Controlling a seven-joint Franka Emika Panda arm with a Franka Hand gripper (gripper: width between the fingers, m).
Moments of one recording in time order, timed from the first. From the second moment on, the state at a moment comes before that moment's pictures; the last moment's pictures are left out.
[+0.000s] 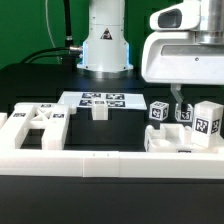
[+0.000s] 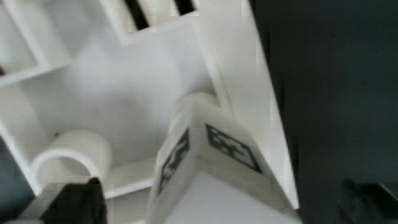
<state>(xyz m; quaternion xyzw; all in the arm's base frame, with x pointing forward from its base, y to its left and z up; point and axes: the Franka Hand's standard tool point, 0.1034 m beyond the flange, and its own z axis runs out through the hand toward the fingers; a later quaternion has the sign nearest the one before) 0.632 0.120 0.079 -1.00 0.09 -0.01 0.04</state>
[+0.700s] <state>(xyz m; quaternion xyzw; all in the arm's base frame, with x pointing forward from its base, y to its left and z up) 0.635 0.126 0.079 -0.98 -0.18 -0.03 0.01</state>
